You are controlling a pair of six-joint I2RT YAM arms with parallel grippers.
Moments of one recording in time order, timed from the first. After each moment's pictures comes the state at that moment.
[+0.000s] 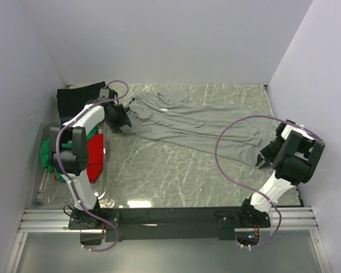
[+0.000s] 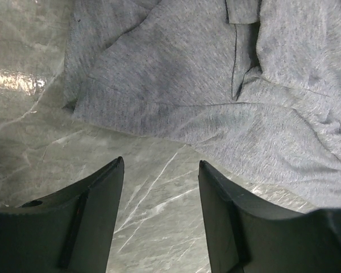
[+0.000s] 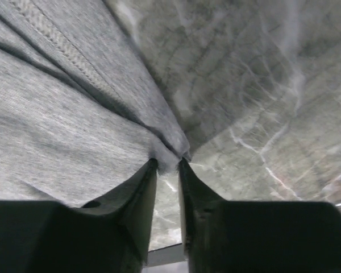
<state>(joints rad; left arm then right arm) -0.12 1.87 1.38 -0.61 0.15 -0.59 -0.52 1.79 1.09 -0.91 -0.01 0.43</state>
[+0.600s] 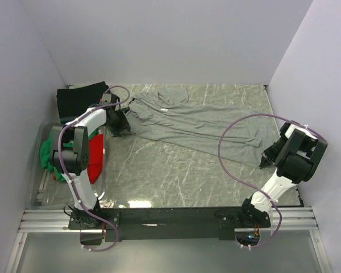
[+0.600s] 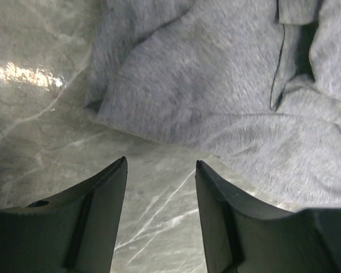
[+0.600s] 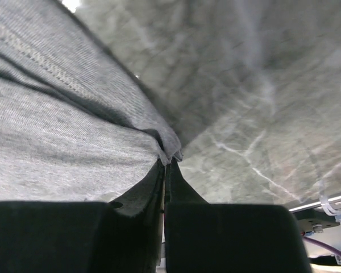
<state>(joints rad) -0.12 1.88 1.31 -0.57 0.08 -0.61 -0.56 1.83 1.13 -0.94 -0.01 0.43</state>
